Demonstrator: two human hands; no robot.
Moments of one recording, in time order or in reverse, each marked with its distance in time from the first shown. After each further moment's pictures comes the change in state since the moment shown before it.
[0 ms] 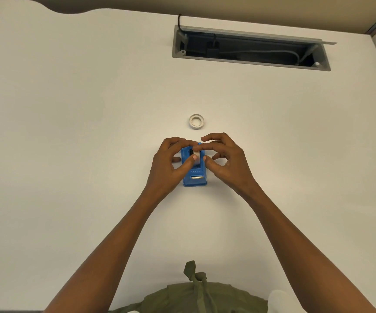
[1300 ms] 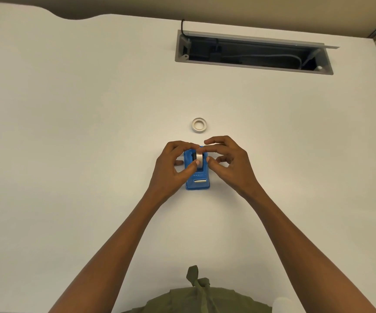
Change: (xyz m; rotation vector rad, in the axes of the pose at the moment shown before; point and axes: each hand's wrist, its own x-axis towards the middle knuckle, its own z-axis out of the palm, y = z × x) left_hand 0.001 -0.002 -0.001 -0.011 -0.026 -0.001; right_hand 0.003 0.003 0.000 0.032 0.012 -0.003
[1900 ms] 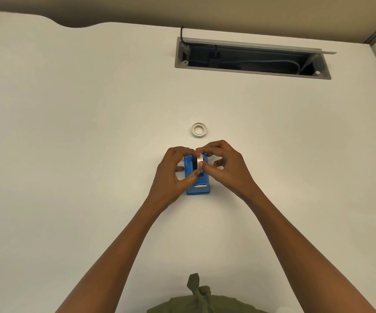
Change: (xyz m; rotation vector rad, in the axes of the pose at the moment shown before) left_hand -0.001 -0.004 0.002 0.007 -0.011 0.033; right_hand 0.008 0.000 0.004 0.011 -0.050 0.078
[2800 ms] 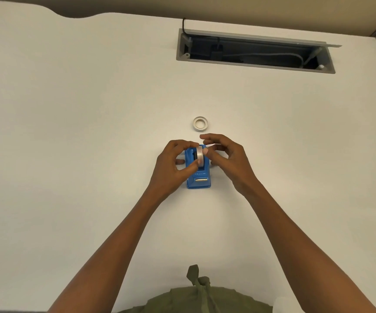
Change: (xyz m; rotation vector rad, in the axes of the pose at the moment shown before) left_hand 0.003 0.004 -0.004 -0.003 0.011 -0.058; right_hand -0.001 0.000 0.002 0.240 0.052 0.165
